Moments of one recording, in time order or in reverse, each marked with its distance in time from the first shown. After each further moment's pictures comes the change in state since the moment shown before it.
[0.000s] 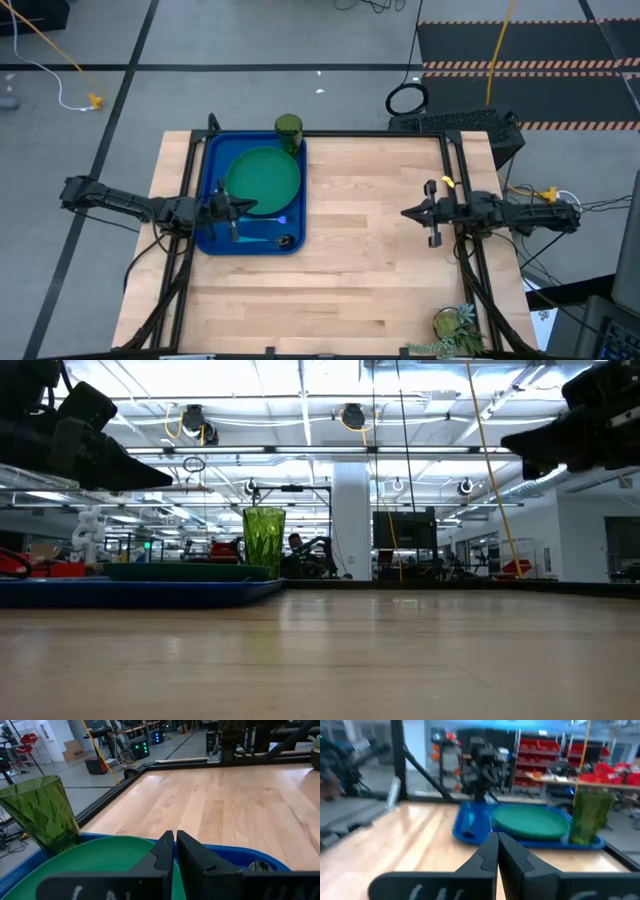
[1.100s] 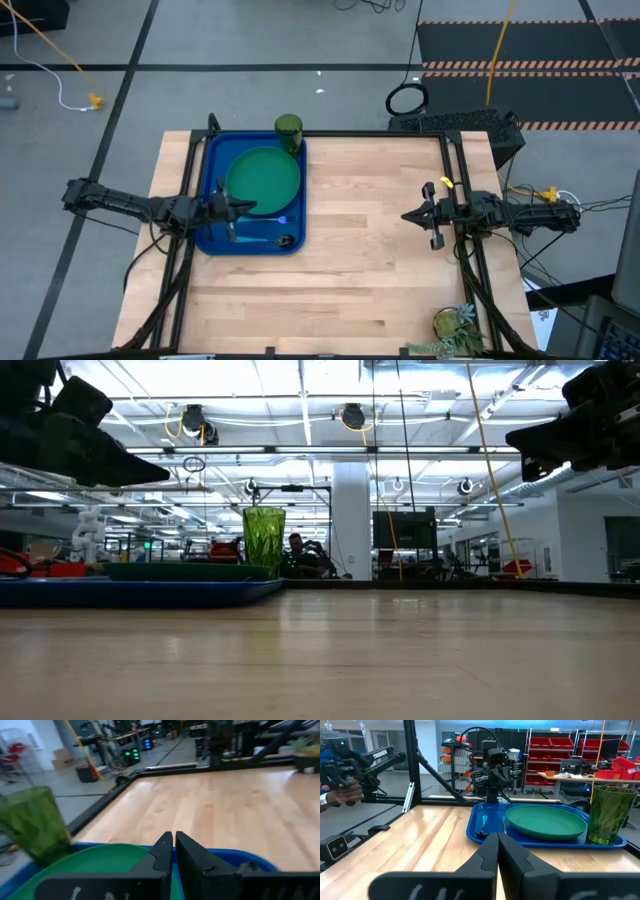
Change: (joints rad) left arm 0.000 -0.067 0.000 -0.036 0.045 0.041; right arm 0.000 -0.002 -0.006 0.007 -0.062 0.047
